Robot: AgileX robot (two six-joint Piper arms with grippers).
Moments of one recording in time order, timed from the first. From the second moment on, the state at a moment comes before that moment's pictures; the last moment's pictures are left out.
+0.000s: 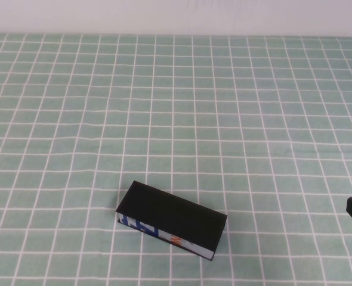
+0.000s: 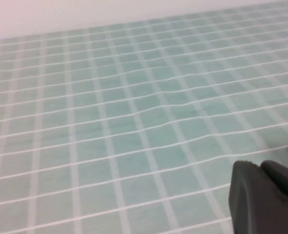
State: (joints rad) right arm 0.49 0.55 -0.28 0.01 0.08 -0.04; left arm -0.21 0.23 -0.15 -0.10 0.29 0.16
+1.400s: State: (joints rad) right arm 0.43 0.42 -0.28 0.01 0.09 -0.04; left arm -0.07 -0.01 0.02 -0.08 0.36 0.26
